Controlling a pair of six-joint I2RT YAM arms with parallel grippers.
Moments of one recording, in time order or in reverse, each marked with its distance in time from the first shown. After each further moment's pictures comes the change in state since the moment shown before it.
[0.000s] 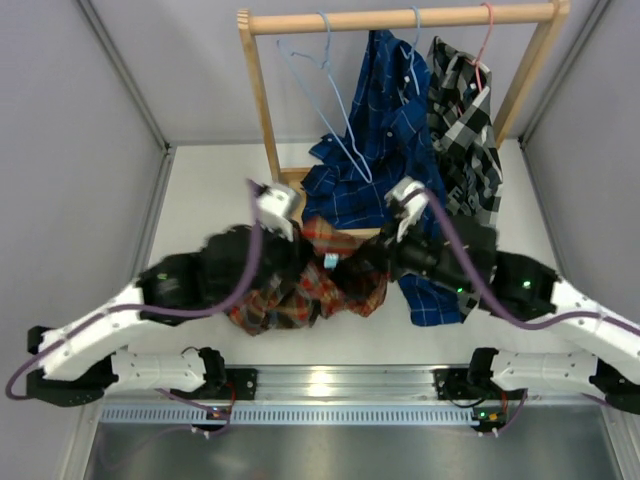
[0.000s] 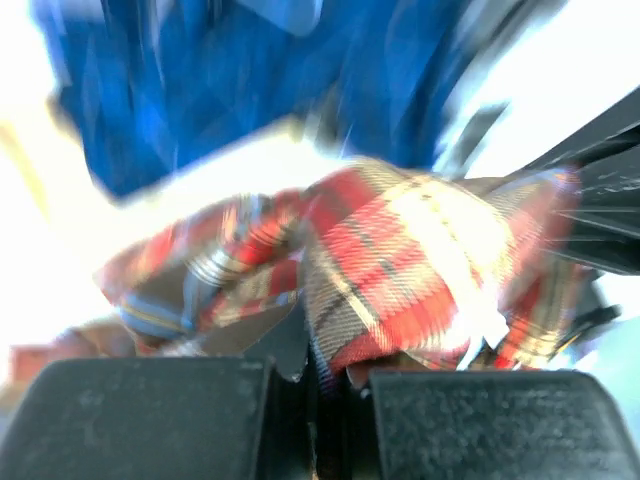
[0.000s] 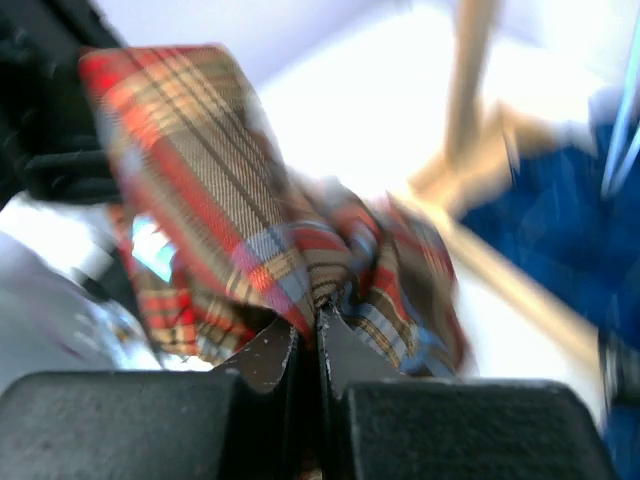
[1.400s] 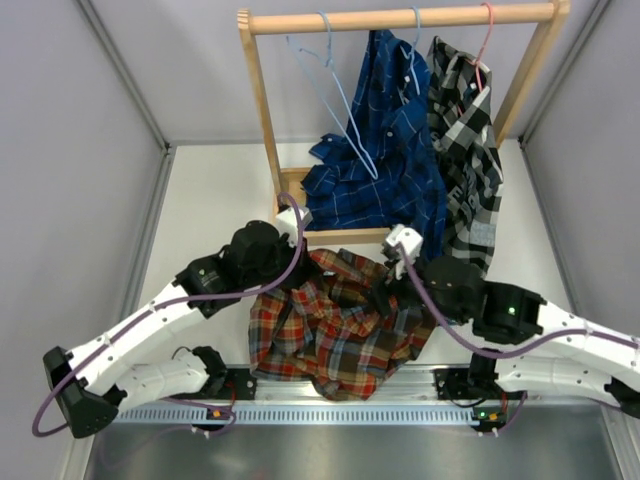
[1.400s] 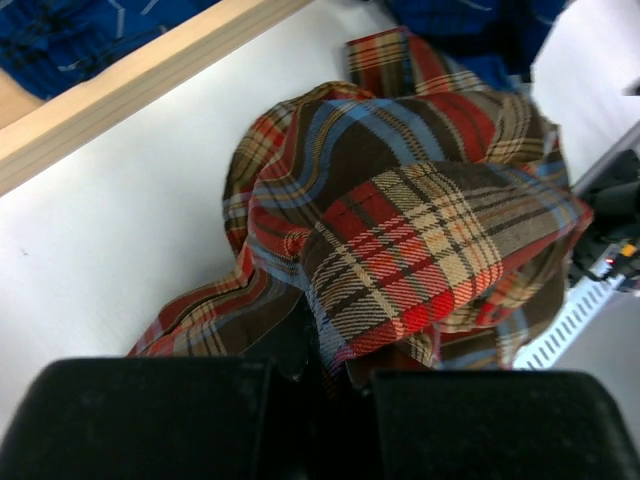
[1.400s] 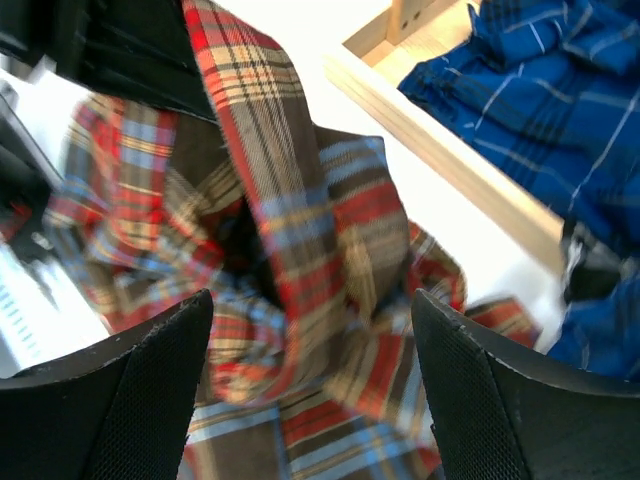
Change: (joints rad) left arm 0.369 -0.008 -0.330 0.201 0.502 0.124; right arm 0.044 -0.190 -0.303 0.023 0.095 -0.060
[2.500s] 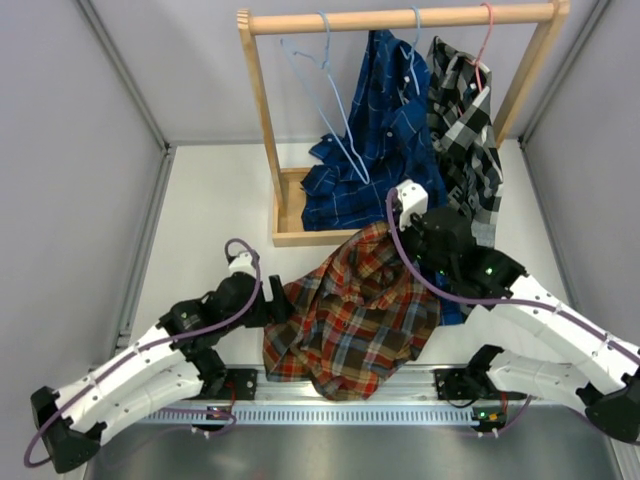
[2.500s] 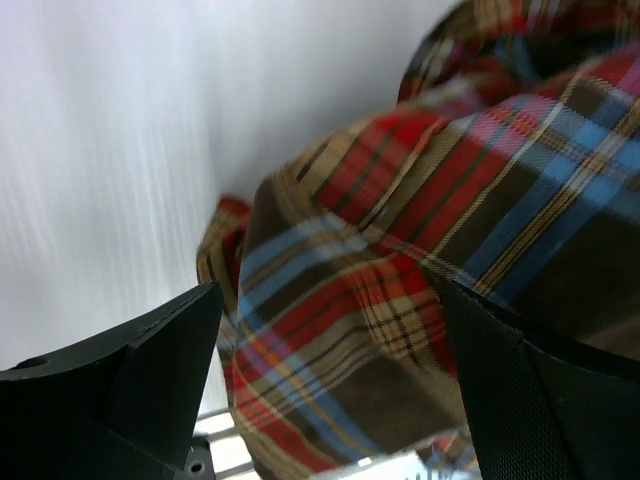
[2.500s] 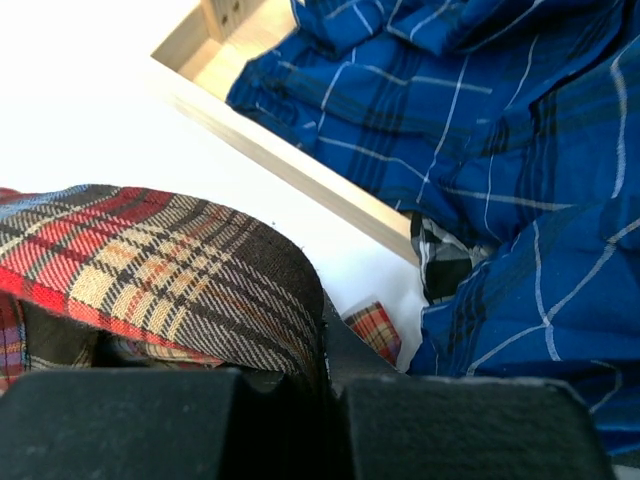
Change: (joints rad) left arm 0.000 -0.325 -0.360 -0.194 -0.282 -0.455; right arm -0.400 0.217 0.090 0.076 -0.113 -0.161
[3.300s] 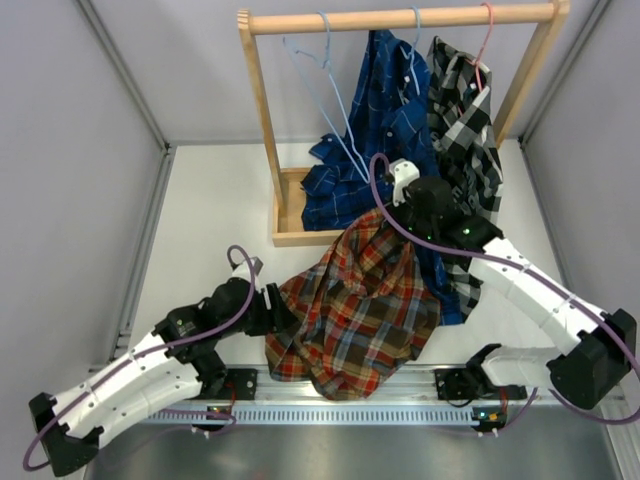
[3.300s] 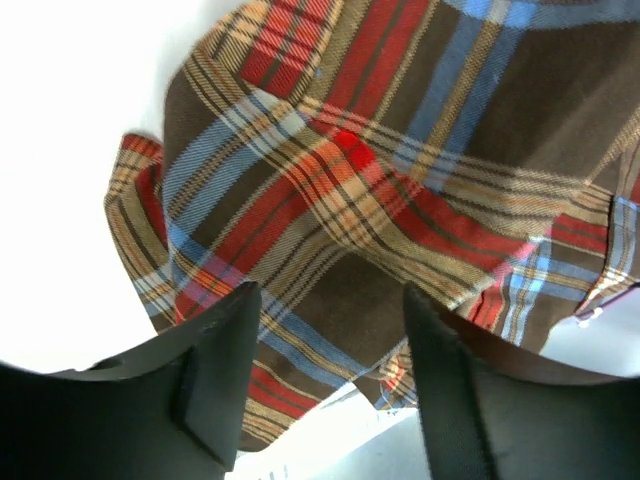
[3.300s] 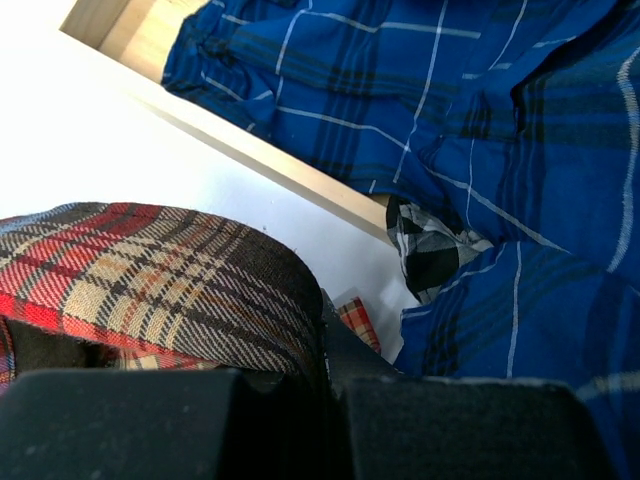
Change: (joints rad) left arm -0.013 -0.100 -0.085 0.020 0.199 -0.094; right arm -0.167 0.246 0.146 -0.077 -0.103 0.018
